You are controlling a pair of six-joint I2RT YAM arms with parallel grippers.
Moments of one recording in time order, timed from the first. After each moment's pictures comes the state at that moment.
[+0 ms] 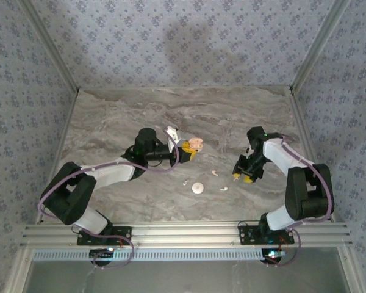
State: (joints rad) left arm -0.66 1.51 0.72 0.59 0.72 -0.04; right arm 0.14 1.50 0.91 -0.99 -0.27 0.49
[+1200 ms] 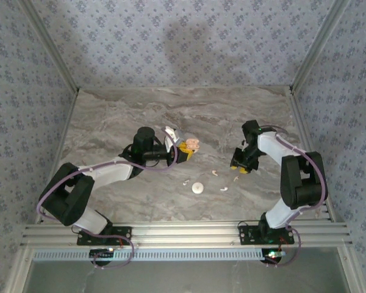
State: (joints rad) left arm -0.63 1.50 0.72 0.49 0.72 -0.01; right arm 0.17 1.61 1.00 -0.91 -0.23 0.49
